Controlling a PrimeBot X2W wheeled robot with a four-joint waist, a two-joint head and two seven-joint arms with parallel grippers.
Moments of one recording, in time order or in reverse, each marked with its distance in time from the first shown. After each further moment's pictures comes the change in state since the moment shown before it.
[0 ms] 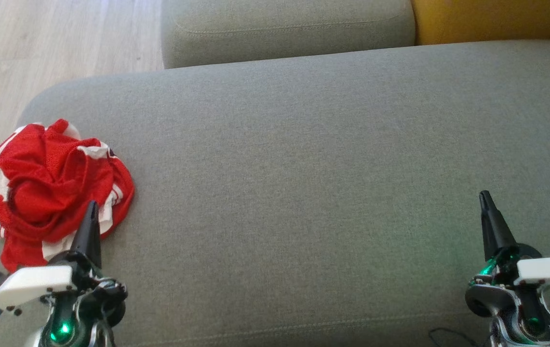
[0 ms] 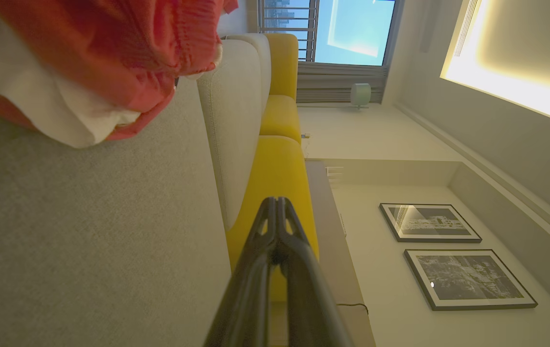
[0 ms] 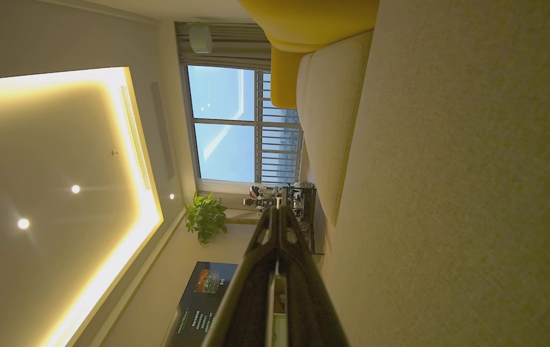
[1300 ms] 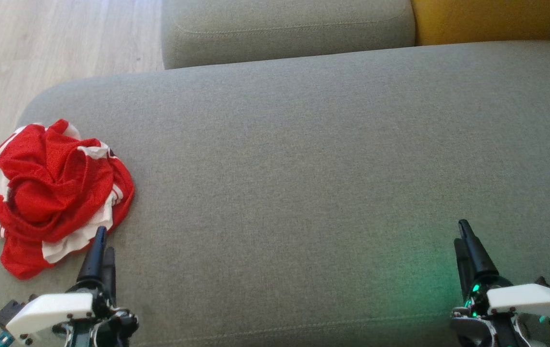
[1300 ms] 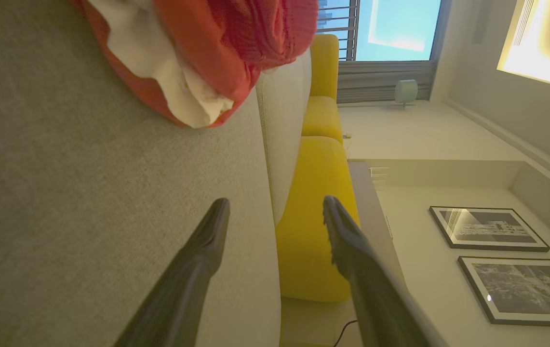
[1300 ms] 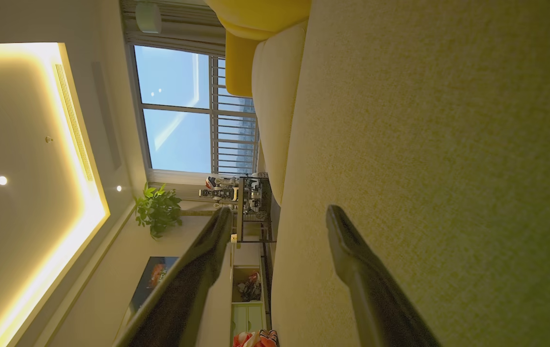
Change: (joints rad) left arm 0.077 -0.014 -0.031 0.045 0.077 0.005 -0.052; right arm 0.068 0.012 0.063 0.074 -0.079 0.000 -0.051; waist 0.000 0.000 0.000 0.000
